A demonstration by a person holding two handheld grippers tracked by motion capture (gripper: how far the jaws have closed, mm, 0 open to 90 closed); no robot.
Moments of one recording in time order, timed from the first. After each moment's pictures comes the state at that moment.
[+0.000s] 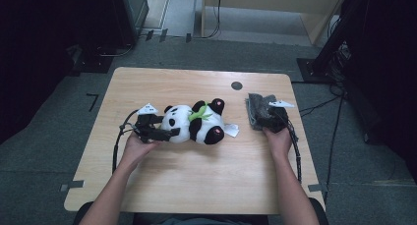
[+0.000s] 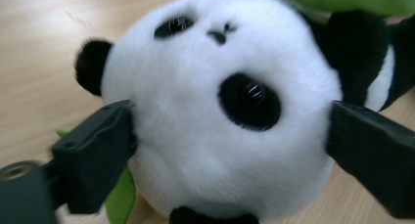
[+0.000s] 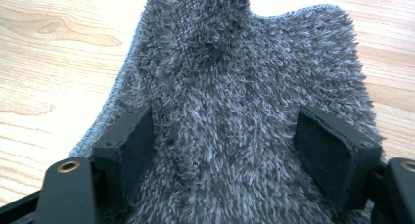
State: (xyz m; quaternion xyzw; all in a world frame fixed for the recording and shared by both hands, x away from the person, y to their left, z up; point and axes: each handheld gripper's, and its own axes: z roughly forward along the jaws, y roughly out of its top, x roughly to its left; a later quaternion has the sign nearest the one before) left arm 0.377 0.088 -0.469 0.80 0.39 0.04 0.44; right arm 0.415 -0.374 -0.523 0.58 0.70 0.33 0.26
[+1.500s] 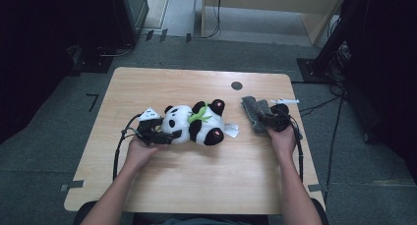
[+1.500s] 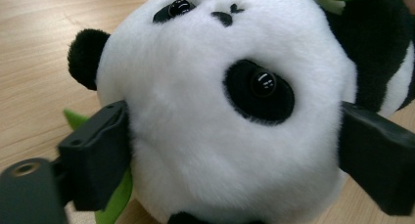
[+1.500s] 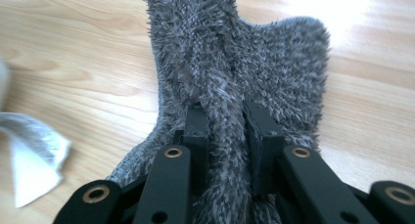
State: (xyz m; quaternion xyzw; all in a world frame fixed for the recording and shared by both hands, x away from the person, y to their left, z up) left arm 0.366 0.087 -0.485 0.79 0.38 0.08 0.48; right arm 0.402 -0.371 -0.488 0.57 0.73 0.35 0.16
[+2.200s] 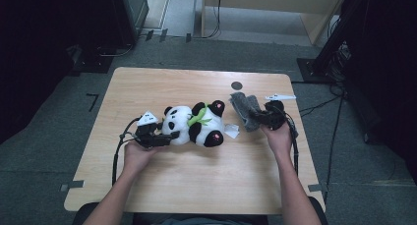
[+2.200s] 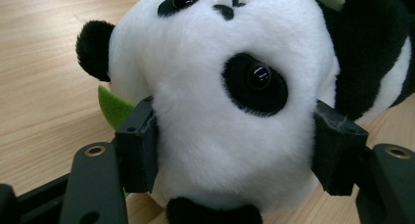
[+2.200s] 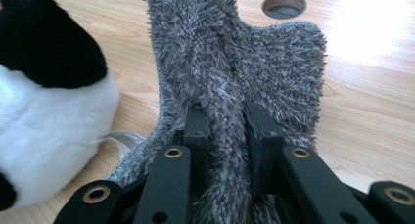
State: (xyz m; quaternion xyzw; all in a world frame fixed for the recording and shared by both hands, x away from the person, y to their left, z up) left arm 0.358 0.090 -0.485 0.79 0.39 0.08 0.48; right arm 0.391 -0.342 -0.452 0.53 0.74 0.40 0.13
